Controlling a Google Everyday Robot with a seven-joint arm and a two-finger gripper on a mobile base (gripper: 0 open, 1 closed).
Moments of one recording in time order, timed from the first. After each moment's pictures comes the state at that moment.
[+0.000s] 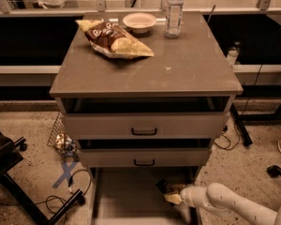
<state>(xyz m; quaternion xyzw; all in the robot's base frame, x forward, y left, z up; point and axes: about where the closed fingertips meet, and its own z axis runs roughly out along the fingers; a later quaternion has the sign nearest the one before) 0.515 -0.161 0.224 -0.30 0.86 0.27 0.32</state>
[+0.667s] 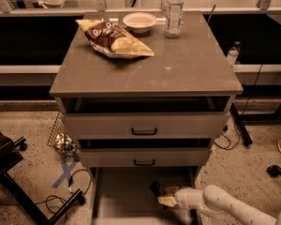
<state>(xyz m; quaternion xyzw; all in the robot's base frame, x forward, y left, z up) 0.502 -0.126 0.228 -0.30 0.83 0.33 0.33</state>
